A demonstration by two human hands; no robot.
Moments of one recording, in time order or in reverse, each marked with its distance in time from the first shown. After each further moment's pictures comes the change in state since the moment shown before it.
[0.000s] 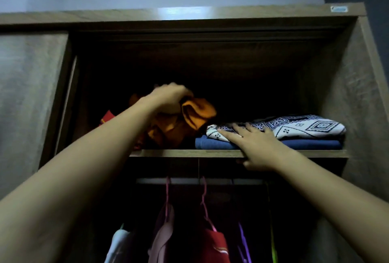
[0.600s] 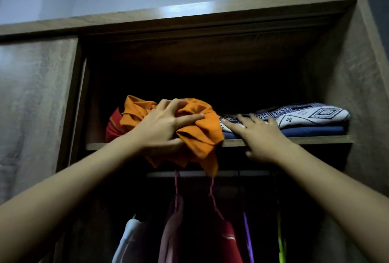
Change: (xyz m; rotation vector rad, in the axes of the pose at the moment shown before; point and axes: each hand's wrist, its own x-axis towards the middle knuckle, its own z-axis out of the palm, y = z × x) left_hand -0.113 0.023 0.026 0.158 0.085 0.201; right_hand -0.009 -0.007 0.006 -0.005 0.099 0.076
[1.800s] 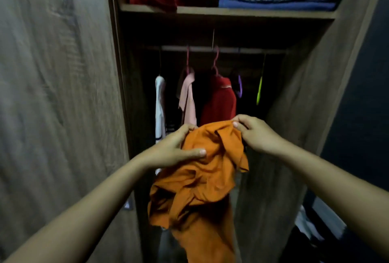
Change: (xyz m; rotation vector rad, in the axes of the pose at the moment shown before) left_hand -0.311 0.149 0.019 -1.461 -0.556 -0.293; right_hand -0.274 -0.161 -0.001 1.059 -0.373 0.248
